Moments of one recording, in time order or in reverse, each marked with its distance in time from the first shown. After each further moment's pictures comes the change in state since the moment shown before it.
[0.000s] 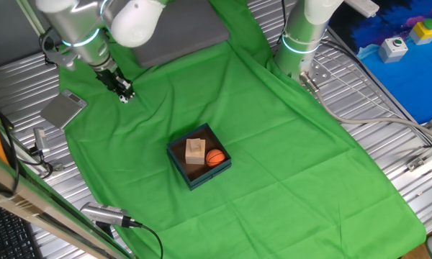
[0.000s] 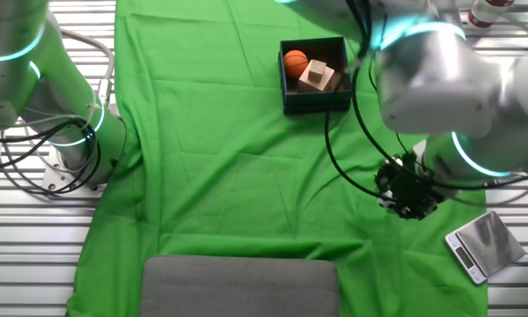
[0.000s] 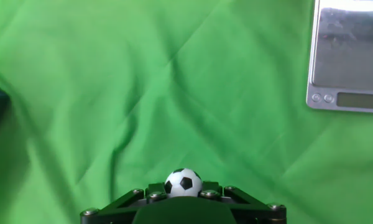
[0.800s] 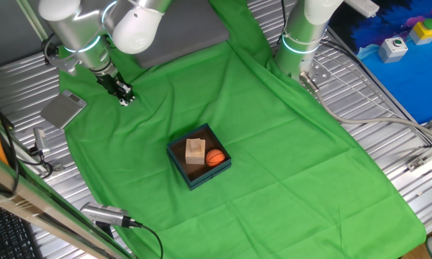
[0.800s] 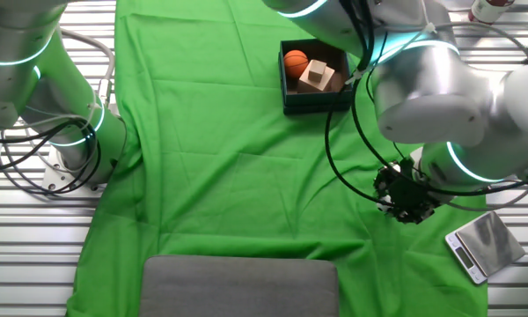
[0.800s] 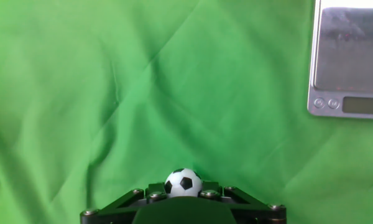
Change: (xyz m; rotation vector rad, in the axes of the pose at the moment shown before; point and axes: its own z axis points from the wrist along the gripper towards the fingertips) arm 0.000 -0.003 0.015 0.005 -0.007 0.001
